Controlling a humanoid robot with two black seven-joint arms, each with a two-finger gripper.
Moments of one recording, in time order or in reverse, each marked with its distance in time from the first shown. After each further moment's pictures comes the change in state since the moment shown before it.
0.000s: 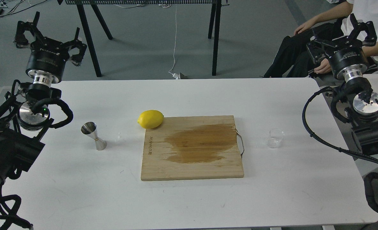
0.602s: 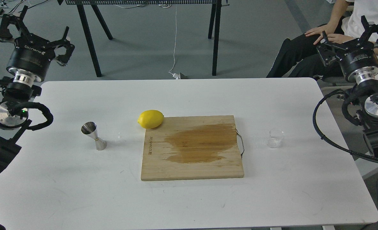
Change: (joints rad) left arm 0.009 0.188 0.114 -0.067 0.066 -0.056 -0.005; right arm -0.019 -0.077 -0.009 0.009 0.000 0.000 -0.005
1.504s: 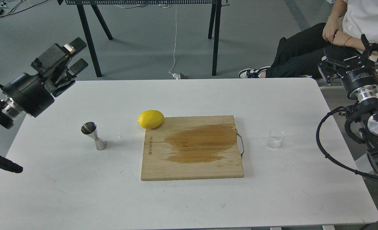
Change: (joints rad) left arm 0.452 0.385 0.019 -0.705 1.365 0.496 -0.112; right arm -0.161 -0.016 0.045 0.153 0.005 0.000 0.007
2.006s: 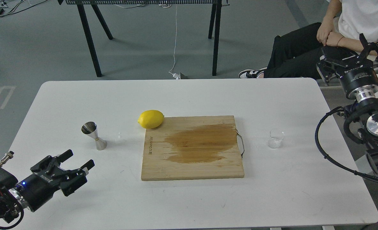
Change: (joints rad) left arm 0.261 -0.157 0.125 0.323 0.712 0.469 0.008; right arm -0.002 -0.003 -0.002 0.010 -0.001 0.000 0.000
